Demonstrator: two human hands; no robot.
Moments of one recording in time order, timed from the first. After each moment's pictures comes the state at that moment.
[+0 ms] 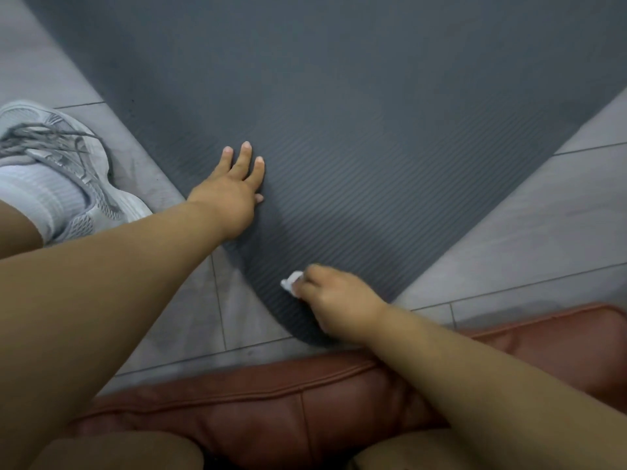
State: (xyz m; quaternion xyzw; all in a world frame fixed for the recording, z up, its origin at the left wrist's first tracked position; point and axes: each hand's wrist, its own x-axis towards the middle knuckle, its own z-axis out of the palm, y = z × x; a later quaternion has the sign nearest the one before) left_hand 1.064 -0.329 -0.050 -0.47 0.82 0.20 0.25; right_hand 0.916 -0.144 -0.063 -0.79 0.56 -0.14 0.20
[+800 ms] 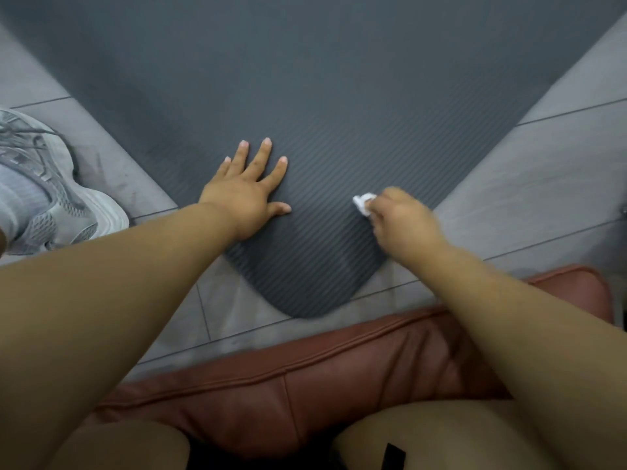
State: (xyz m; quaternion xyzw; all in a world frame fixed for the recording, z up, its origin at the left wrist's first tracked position) left_hand 1.023 -0.299 -0.051 -0.39 0.86 0.16 0.27; right_hand 0.811 -0.158 -0.062 -0.66 0.73 -0.13 0.13
